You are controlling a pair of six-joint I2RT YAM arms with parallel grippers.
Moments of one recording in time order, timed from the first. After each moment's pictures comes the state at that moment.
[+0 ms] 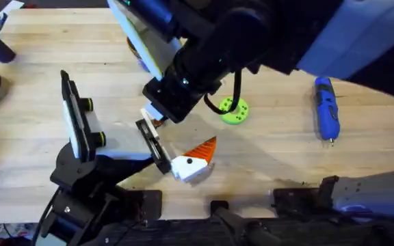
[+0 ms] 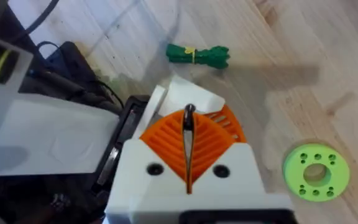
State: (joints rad) left arm -0.42 0.01 0.01 -0.05 0.64 -0.12; right arm 1.01 1.66 1.66 -1.08 -0.15 0.15
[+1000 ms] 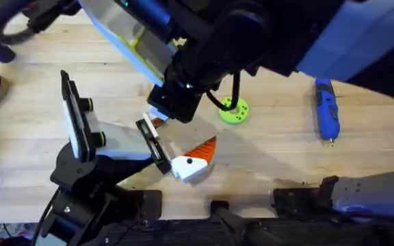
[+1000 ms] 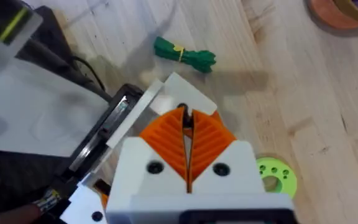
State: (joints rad) left arm -0.42 0.01 0.01 -0.05 0.63 -0.12; right arm 1.02 1.66 1.66 -1.07 -0.10 -0.11
